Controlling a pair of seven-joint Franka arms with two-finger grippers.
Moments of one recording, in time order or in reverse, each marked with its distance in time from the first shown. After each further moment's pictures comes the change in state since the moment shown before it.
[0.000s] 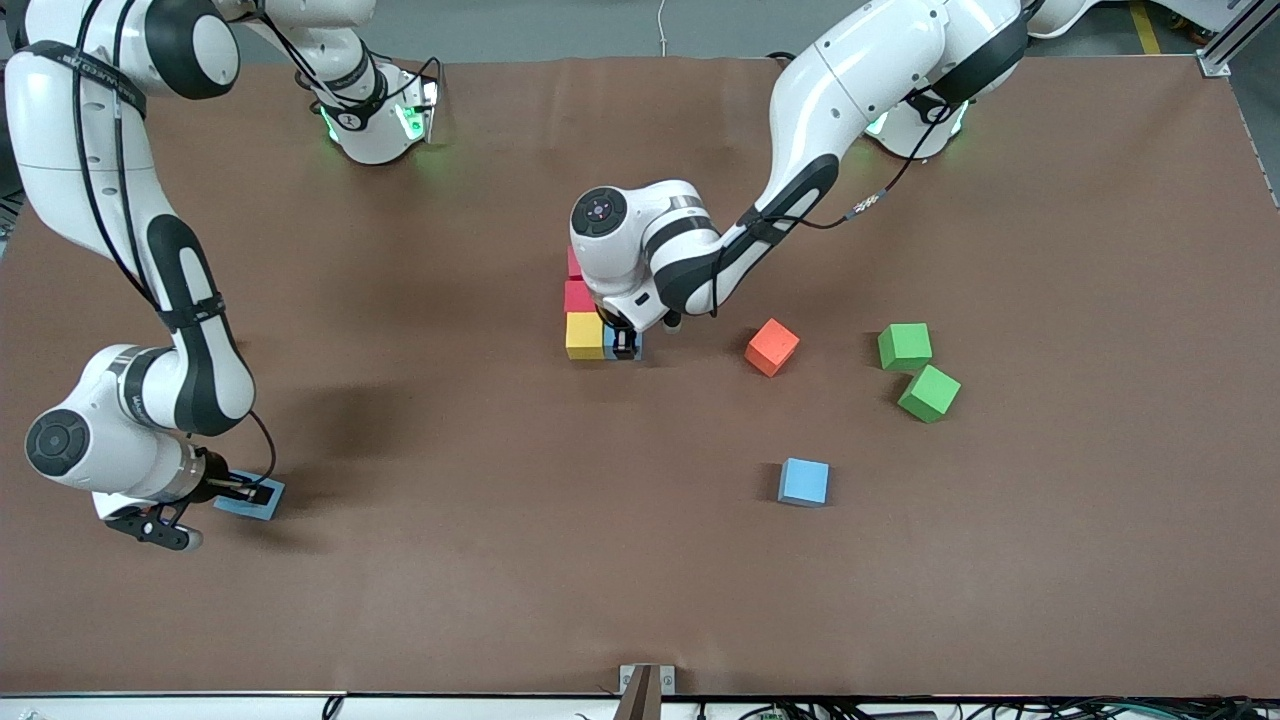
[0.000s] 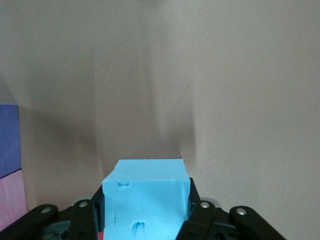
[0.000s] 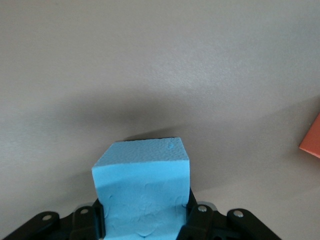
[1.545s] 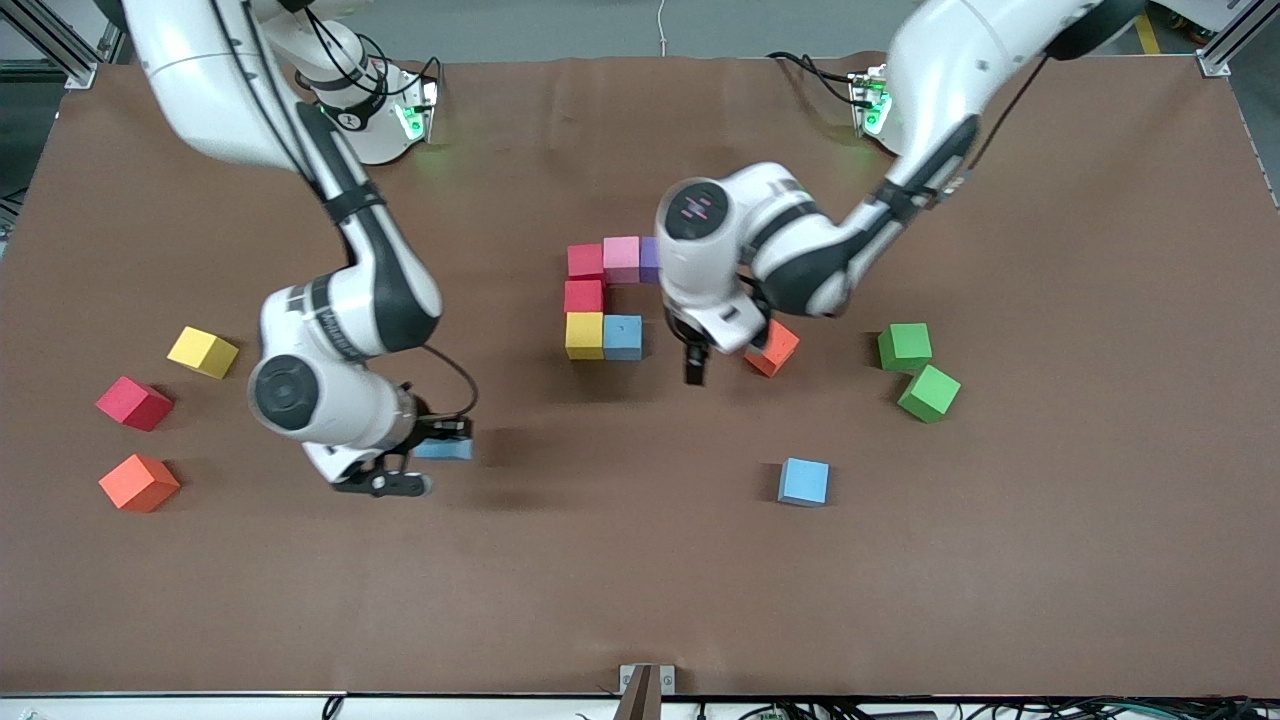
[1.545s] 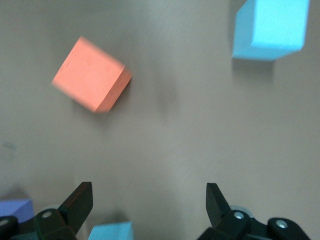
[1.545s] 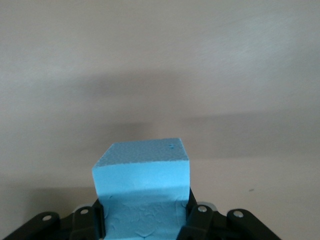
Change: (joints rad) left arm 0.468 -0.217 -0.235 -0.159 0.000 -0.107 0.326; right arm 0.457 -0.170 0.039 -0.026 0.135 -0.234 0.210
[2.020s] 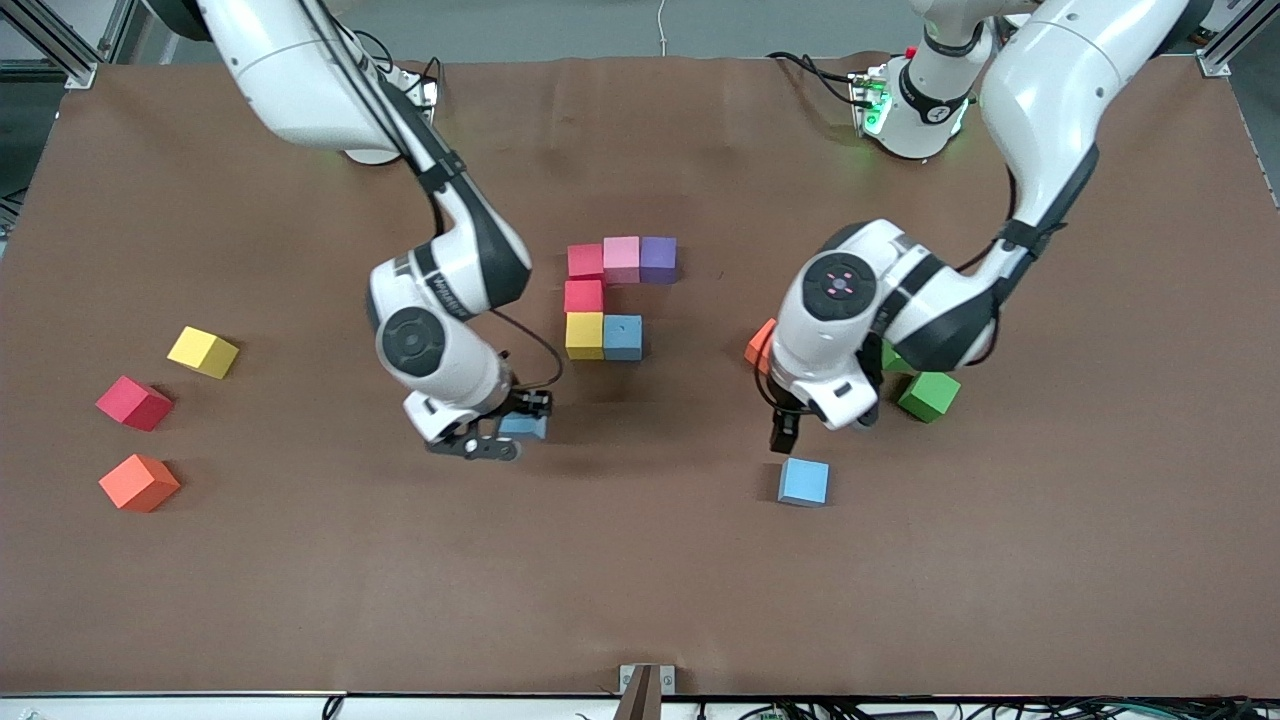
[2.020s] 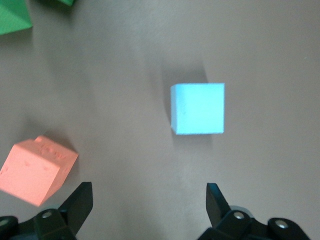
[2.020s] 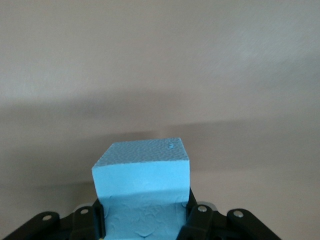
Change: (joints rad) left arm 0.169 0.017 0.004 0.036 0.000 0.072 0.273; right arm 0.163 0.003 0.001 -0.106 0.001 0.181 0.190
